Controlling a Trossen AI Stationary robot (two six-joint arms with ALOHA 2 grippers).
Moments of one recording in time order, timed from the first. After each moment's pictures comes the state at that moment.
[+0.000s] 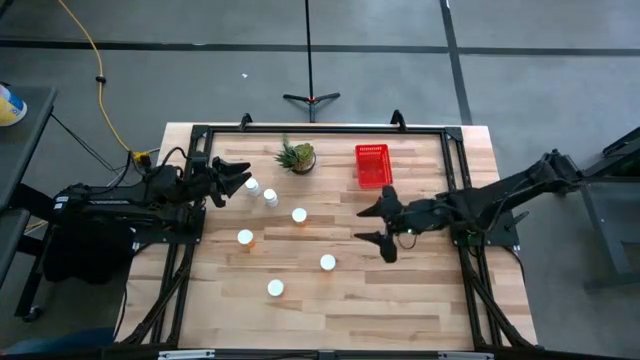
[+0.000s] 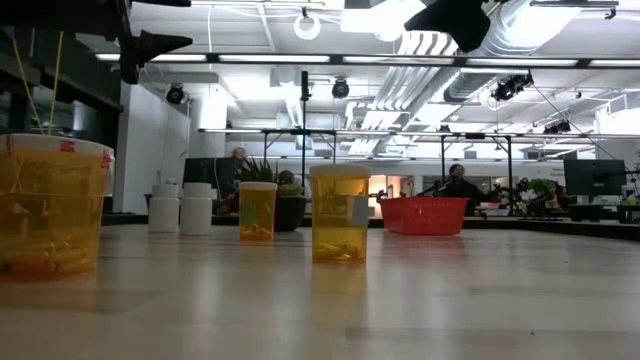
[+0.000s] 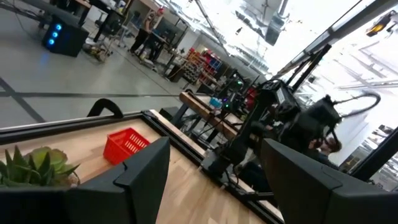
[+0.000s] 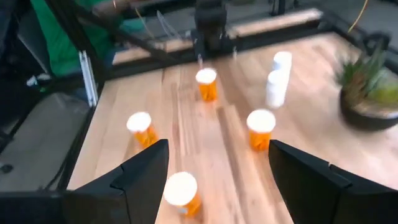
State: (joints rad) left arm 0.04 0.35 0.33 0.15 -0.32 -0.58; right arm 0.31 1.17 0.84 -0.09 0.30 0.37
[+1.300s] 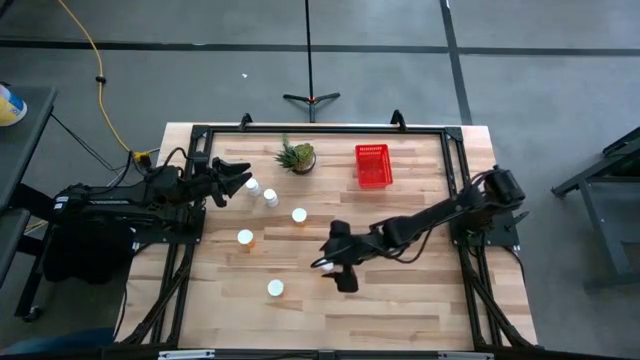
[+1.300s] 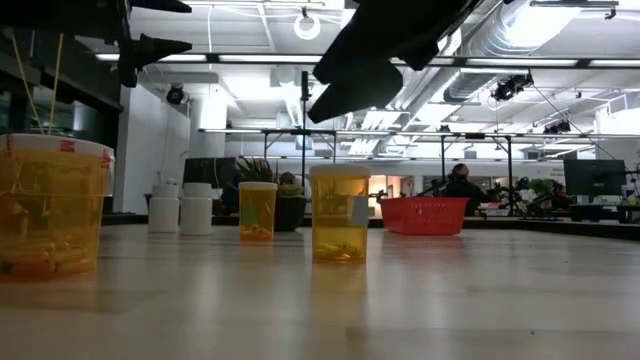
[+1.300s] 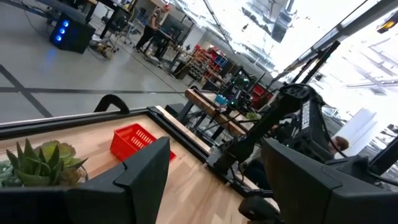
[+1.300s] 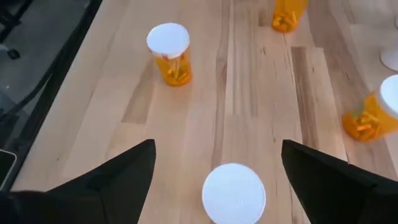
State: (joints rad) left arm 0.04 0.35 0.33 0.12 -0.34 -0.59; right arm 0.32 1.77 1.16 -0.09 0.10 0.21
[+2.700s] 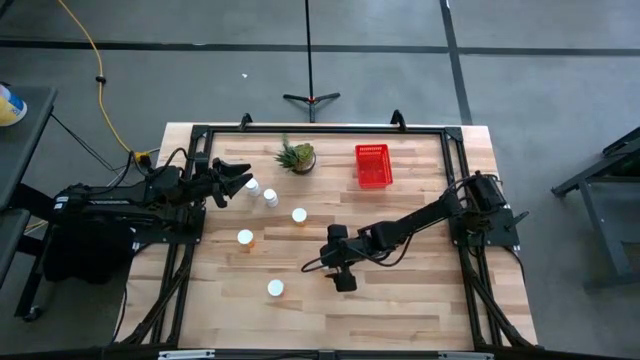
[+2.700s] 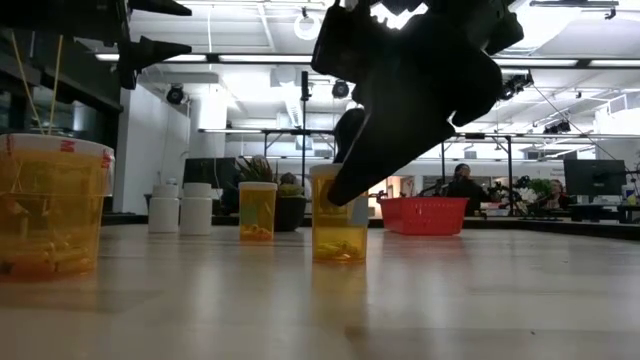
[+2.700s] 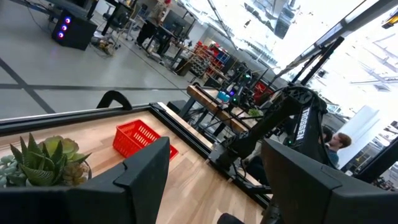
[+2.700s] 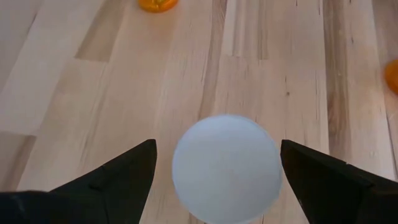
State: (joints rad) left arm 0.04 0.35 0.33 0.10 -0.33 -0.59; right arm 0.29 1.92 1.16 -0.11 0.05 0.16
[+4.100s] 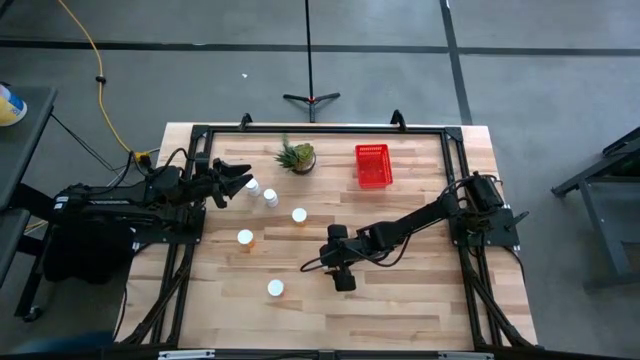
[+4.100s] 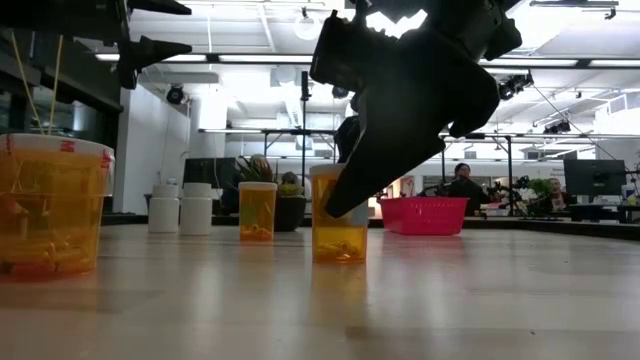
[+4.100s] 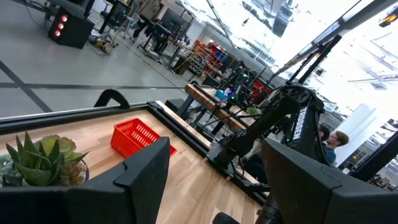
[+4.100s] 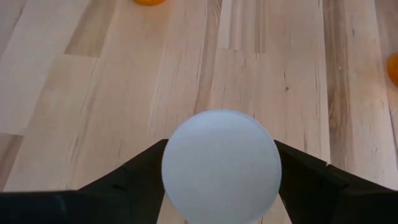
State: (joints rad) left arm 0.04 0.35 0.33 0.10 -0.32 -0.59; right arm 0.29 1.93 1.16 -0.11 0.06 0.16
